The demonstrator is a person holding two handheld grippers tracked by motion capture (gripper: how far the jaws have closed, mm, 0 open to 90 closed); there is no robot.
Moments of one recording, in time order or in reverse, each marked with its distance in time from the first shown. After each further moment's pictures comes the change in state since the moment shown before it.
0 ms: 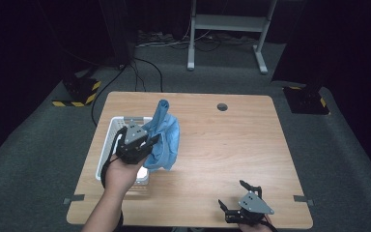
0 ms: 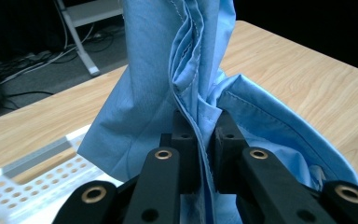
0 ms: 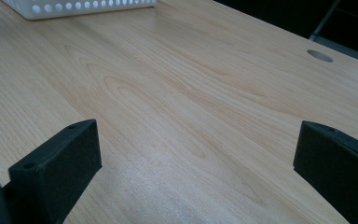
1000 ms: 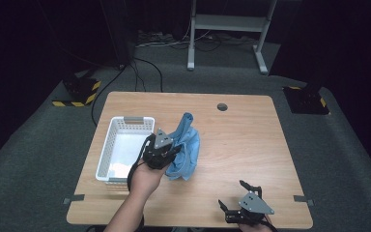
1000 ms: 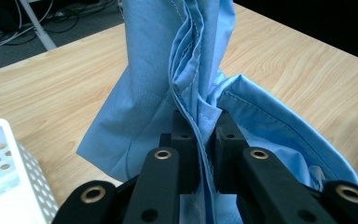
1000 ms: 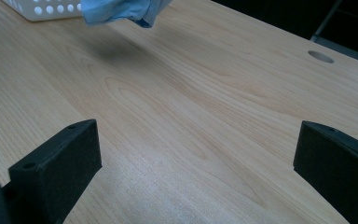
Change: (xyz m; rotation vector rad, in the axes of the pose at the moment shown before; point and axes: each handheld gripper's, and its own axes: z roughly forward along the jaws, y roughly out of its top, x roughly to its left) left arm -0.037 -0.016 0.059 0.068 -0.091 -0.012; right arm 0.000 0.000 0.000 -0.006 0.004 0.000
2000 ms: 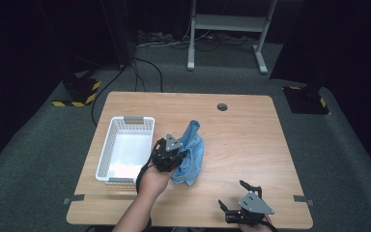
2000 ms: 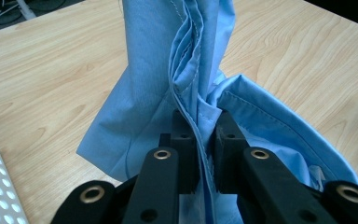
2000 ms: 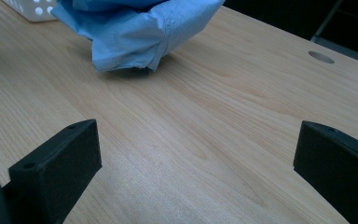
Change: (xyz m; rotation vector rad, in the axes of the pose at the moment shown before) left arm -0.009 -0.014 0.034 0.078 -0.011 0.004; right arm 0.000 0.000 0.000 -0.002 0.002 -0.001
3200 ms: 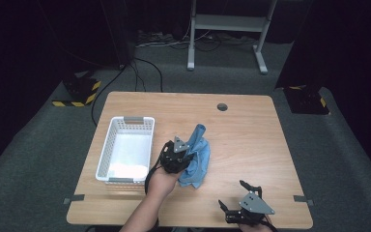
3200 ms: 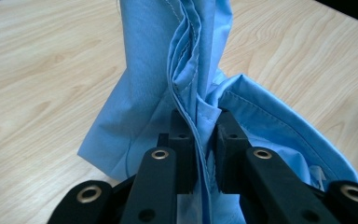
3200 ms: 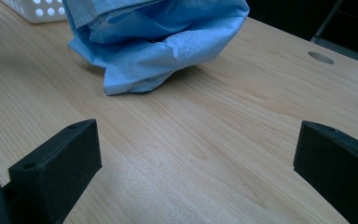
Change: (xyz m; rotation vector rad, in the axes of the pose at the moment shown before) left arm -0.010 -0.007 0.029 0.003 -0.051 -0.027; right arm 0.000 0.000 0.000 -0.004 0.001 0.004
